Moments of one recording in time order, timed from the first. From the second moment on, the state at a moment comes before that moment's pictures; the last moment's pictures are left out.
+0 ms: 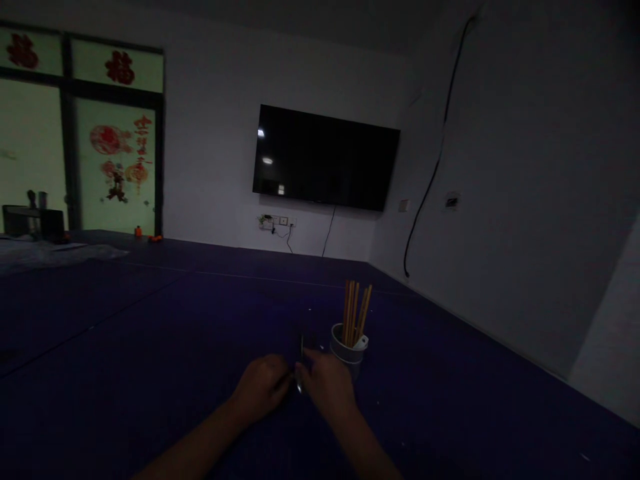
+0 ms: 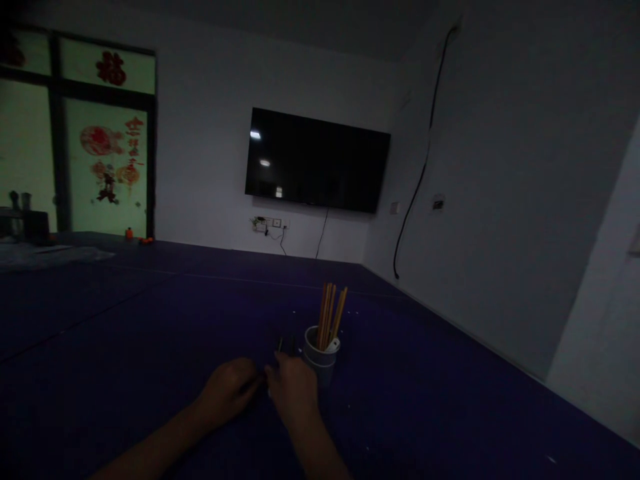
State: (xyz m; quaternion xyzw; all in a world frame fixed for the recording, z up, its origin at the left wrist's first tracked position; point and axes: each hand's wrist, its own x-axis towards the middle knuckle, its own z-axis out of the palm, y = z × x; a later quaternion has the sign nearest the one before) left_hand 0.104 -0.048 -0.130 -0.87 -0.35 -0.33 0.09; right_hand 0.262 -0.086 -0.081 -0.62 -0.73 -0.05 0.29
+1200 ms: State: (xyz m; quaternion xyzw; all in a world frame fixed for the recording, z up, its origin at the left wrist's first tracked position) left_hand 0.107 -0.049 -0.124 -0.84 -0.41 -0.36 0.04; right_hand 0.259 -0.080 -0.091 -0.67 -0.69 0.03 0.27
